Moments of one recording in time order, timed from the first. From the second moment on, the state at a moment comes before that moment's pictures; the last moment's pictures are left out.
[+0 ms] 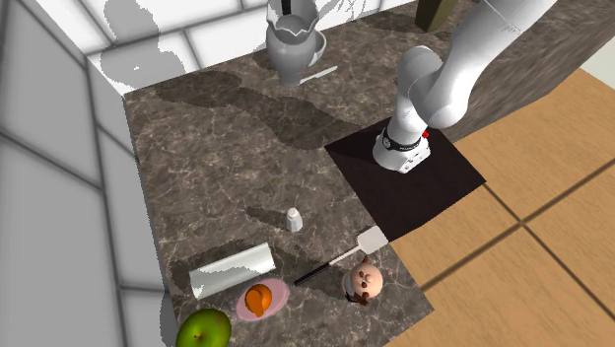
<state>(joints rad) -0.26 -0.45 -0.48 -2.02 -0.17 1.58 -0.63</state>
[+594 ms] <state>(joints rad) -0.27 -0.46 -0.50 -2.14 -0.18 1.69 -0.63</state>
